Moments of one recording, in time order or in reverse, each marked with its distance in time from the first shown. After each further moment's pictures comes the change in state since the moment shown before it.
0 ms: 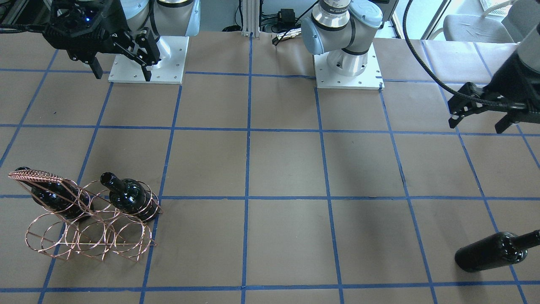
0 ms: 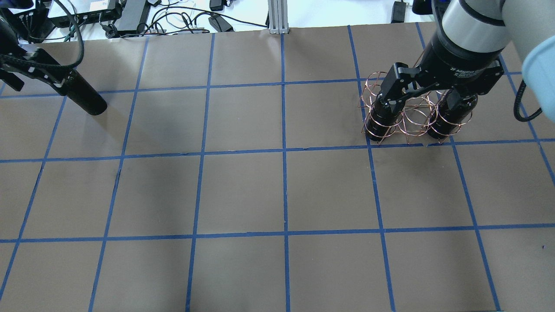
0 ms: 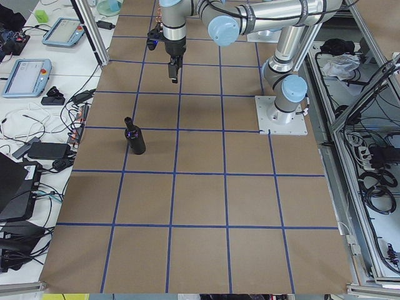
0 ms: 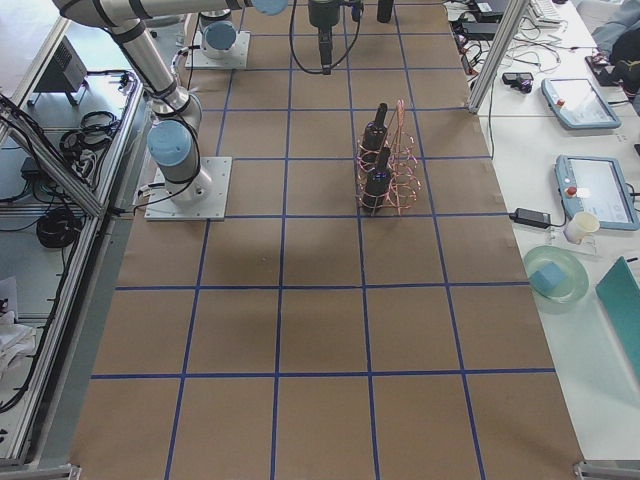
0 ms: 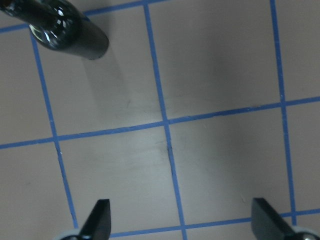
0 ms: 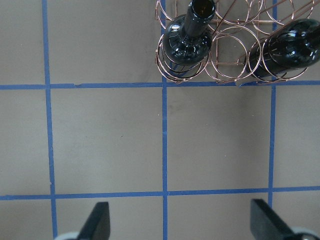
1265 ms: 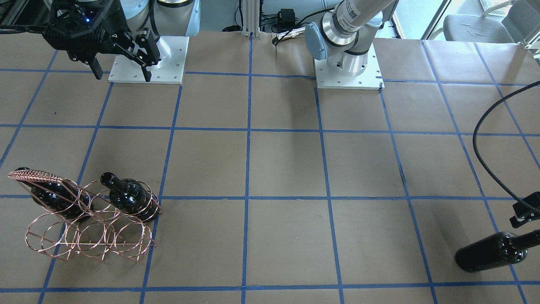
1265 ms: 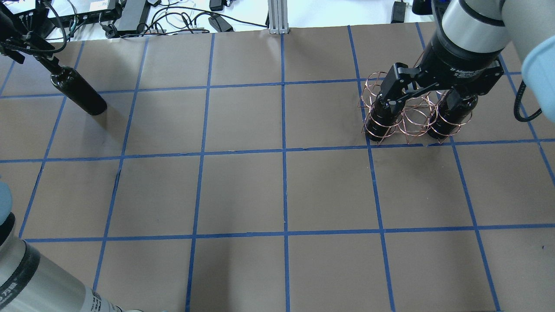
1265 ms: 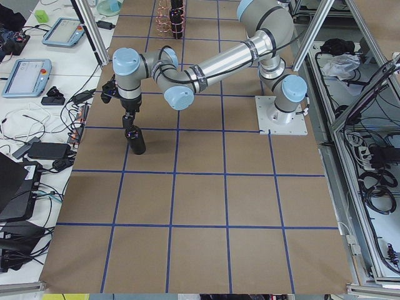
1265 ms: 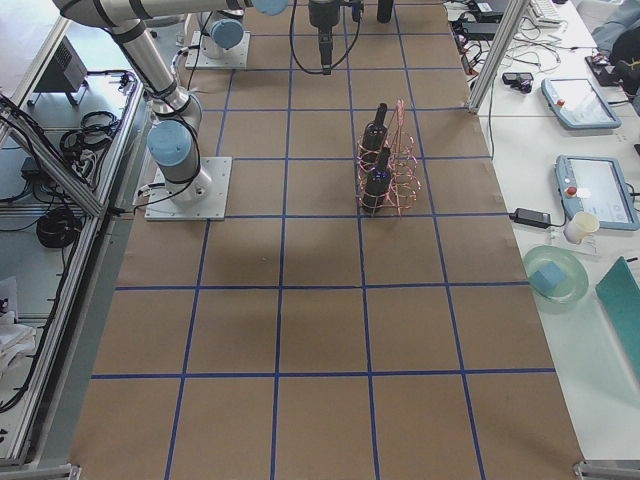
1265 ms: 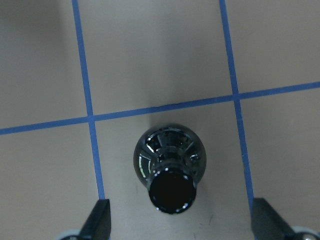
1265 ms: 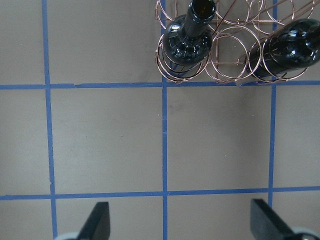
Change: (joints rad) left arm 0.114 -0.404 0.217 0.287 -0.121 0.093; right arm 0.000 0.001 0.000 0.000 0.000 0.000
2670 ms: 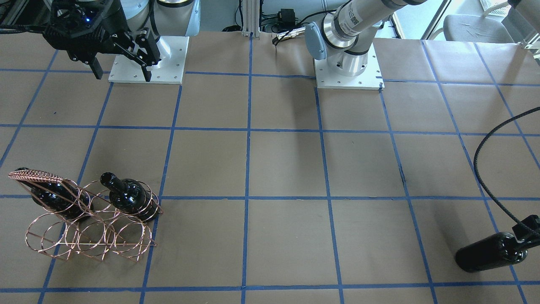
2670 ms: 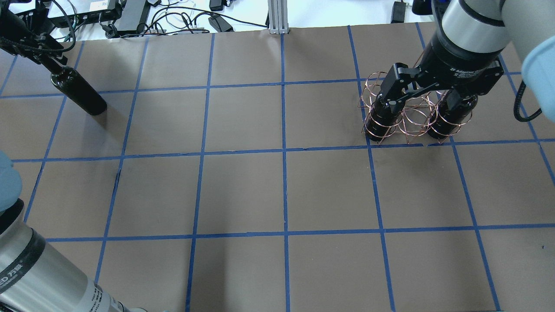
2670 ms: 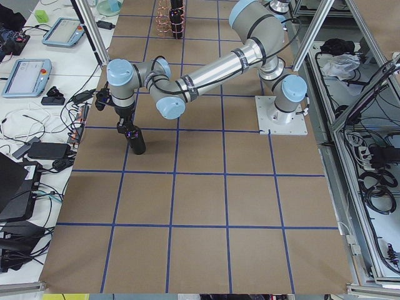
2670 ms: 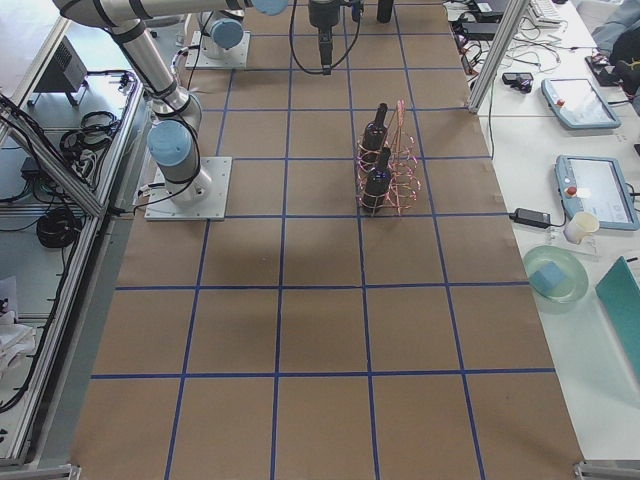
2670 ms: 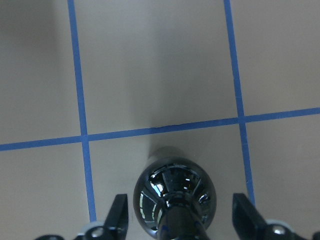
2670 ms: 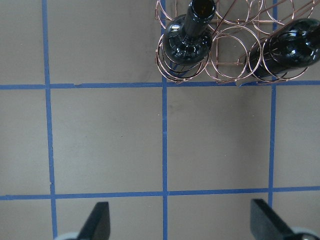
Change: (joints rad) left arm -0.005 -0.069 0.047 0.022 -0.030 -0.038; right arm 0.000 0.000 0.000 0.000 0.000 0.000
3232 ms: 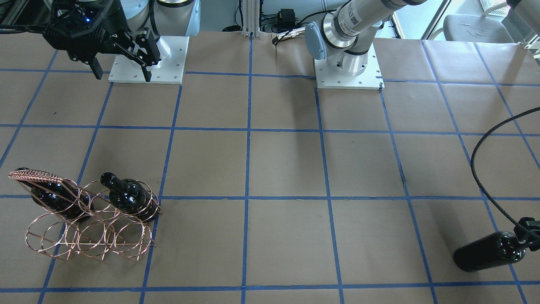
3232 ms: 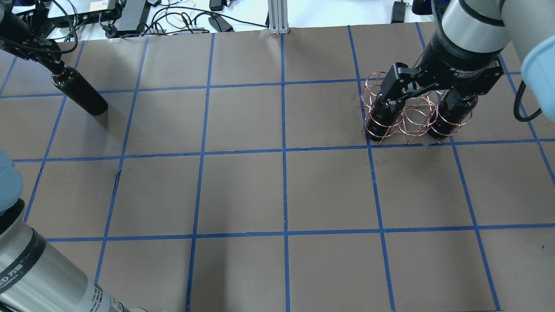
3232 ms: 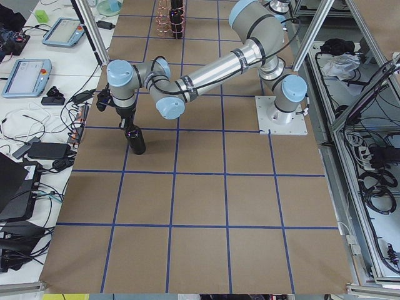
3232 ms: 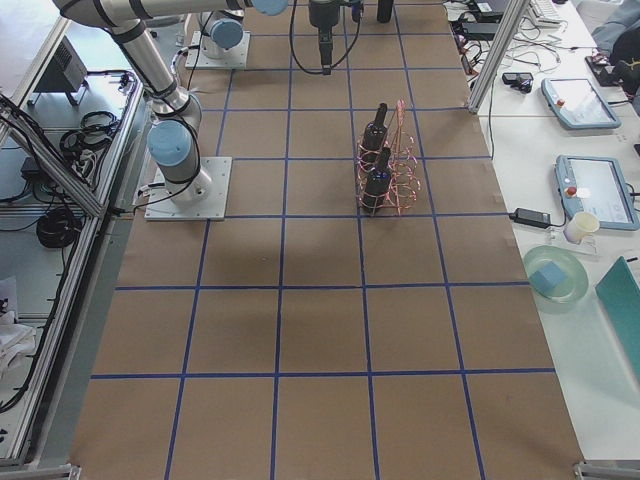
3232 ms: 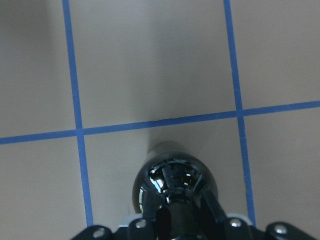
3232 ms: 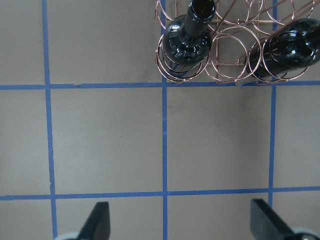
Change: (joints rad) left arm -0.002 0.000 -0.006 -0.021 0.009 0.000; right arm 0.000 0.000 0.000 -0.001 0.000 0.000
